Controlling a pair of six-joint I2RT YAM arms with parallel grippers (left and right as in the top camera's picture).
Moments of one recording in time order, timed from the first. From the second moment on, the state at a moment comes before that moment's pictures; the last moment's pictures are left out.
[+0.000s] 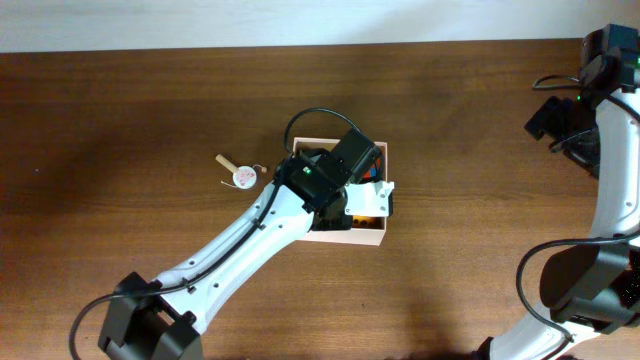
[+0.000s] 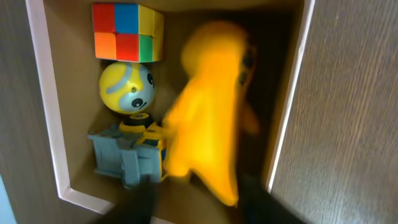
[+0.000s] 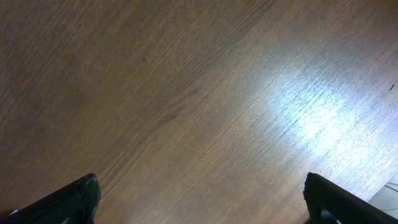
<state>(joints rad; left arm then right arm) -0.75 1.73 1.47 -0.96 -0.10 0.86 -0.29 1.89 1.97 -1.50 0.21 0.55</state>
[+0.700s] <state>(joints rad) -0.61 1.73 1.62 -0.83 -0.29 0.36 -0.29 1.89 1.97 -1.50 0.21 0.55</state>
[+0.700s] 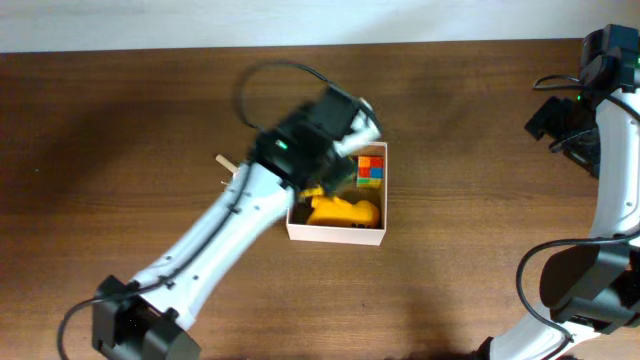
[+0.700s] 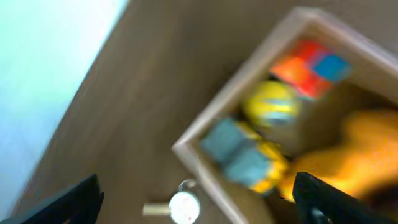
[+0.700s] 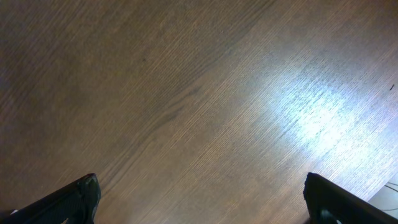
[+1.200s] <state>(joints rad) -0.25 1.78 1.62 -0.85 -0.17 -0.21 -0.29 1.89 1.97 -1.50 0.21 0.55</state>
